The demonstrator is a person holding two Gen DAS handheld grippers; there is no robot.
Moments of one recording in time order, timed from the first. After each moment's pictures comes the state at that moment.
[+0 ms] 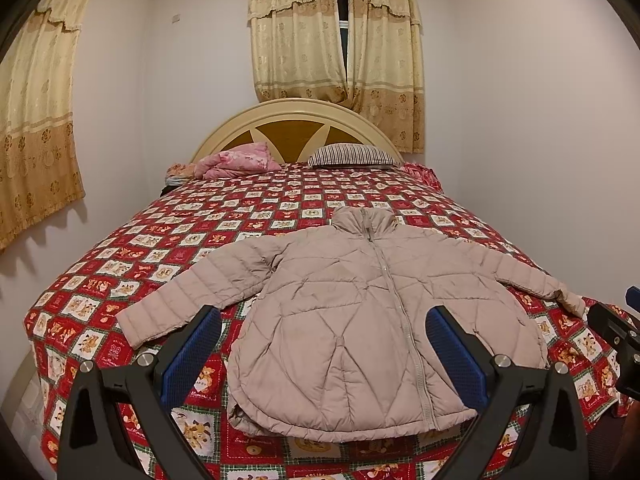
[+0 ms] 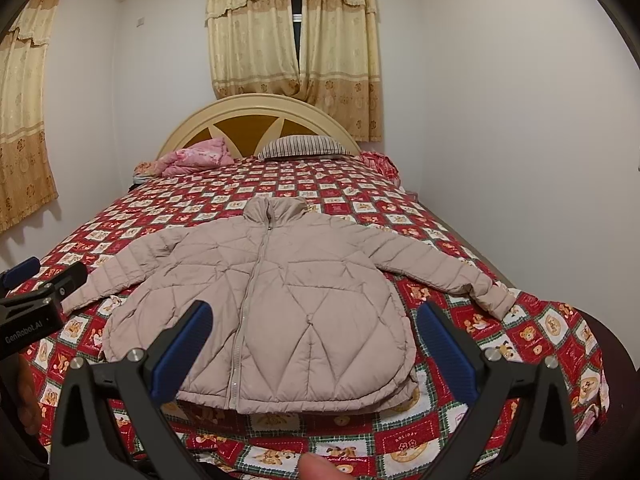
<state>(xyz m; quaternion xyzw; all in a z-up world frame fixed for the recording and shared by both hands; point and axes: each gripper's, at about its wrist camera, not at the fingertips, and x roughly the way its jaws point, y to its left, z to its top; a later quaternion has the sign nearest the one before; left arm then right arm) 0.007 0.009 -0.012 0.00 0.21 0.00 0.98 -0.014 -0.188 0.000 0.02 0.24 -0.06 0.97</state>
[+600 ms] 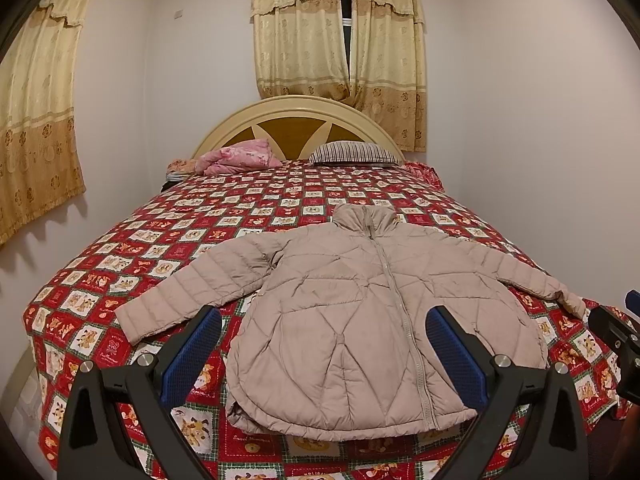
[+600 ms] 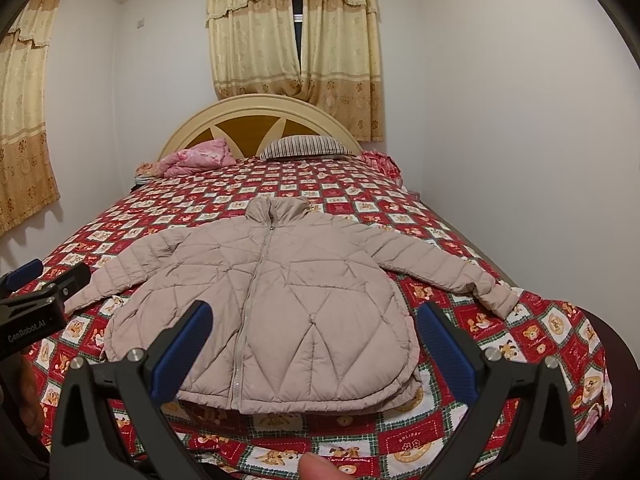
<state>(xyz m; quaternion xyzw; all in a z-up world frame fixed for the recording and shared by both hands) 0.009 0.007 -0.016 -0.01 0.22 0.01 0.98 -0.015 -0.186 -0.003 0.02 0.24 -0.06 0.97</state>
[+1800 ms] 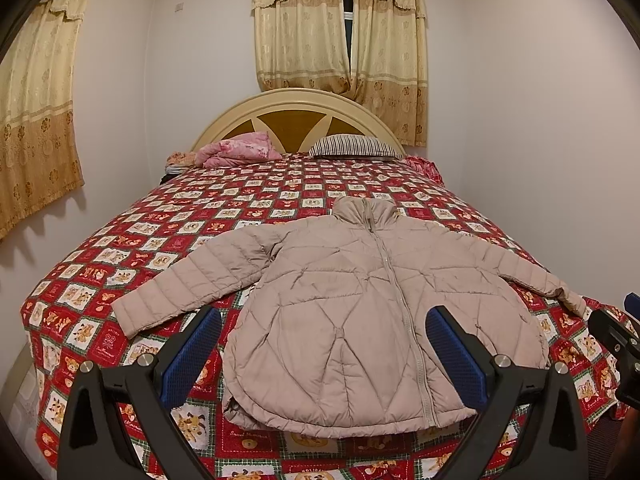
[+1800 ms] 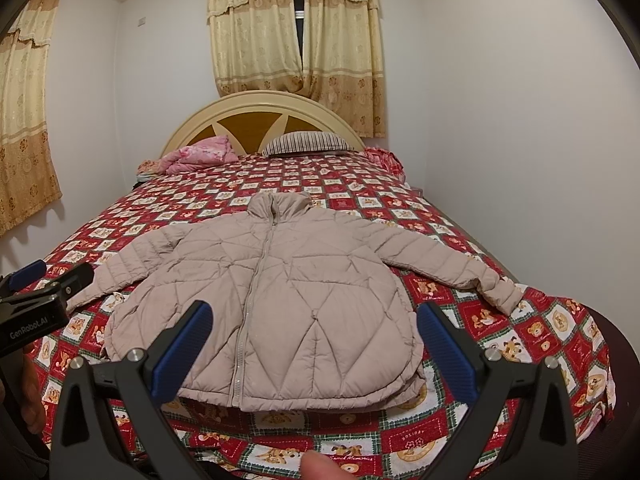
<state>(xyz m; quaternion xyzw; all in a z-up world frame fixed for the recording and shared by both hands) 0.014 0.011 -0.018 -0.01 0.23 0.01 0.97 -0.013 -0.180 -0.009 0.02 0.24 -0.05 0.97</state>
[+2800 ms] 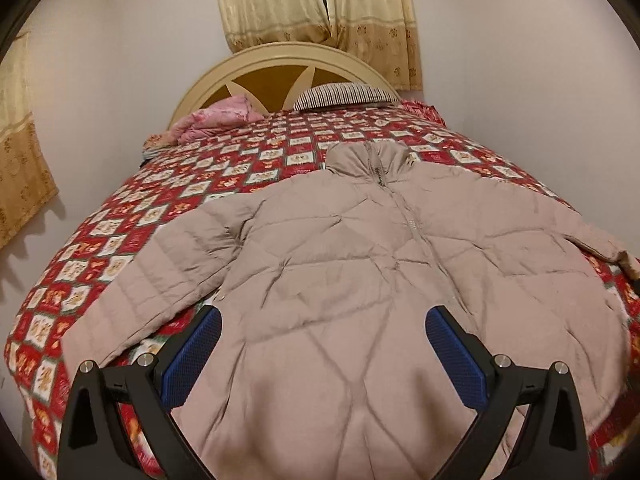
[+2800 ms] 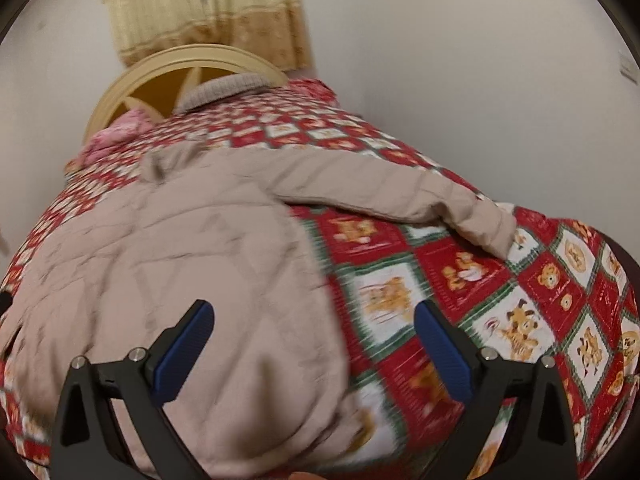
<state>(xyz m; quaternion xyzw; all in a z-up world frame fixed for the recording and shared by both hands) 0.192 0.001 -0.102 0.05 0.31 -0.01 0.95 0.094 -0.337 -0.113 0.14 0.35 -0.17 0.91</state>
